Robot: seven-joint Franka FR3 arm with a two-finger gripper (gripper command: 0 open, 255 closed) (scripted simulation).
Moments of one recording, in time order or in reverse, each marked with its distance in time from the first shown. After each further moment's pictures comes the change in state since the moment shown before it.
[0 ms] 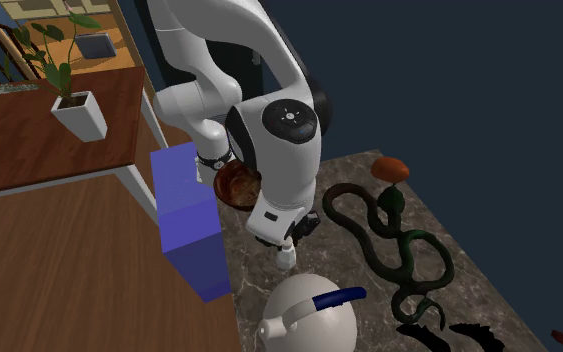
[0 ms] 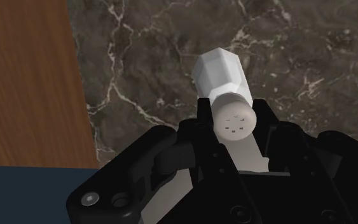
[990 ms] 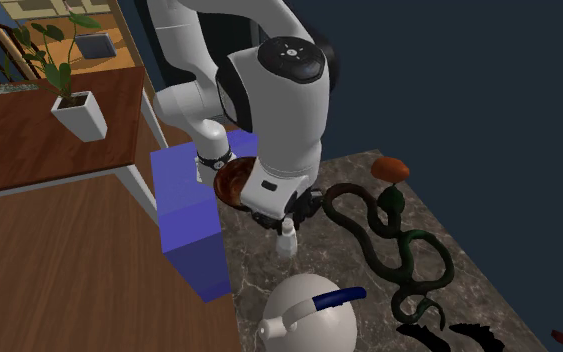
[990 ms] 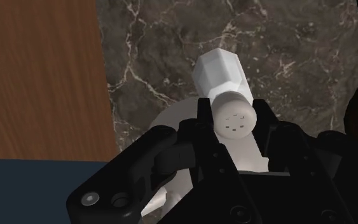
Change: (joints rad) arm 0.000 -0.086 -0.005 0.112 0.005 -0.198 -0.004
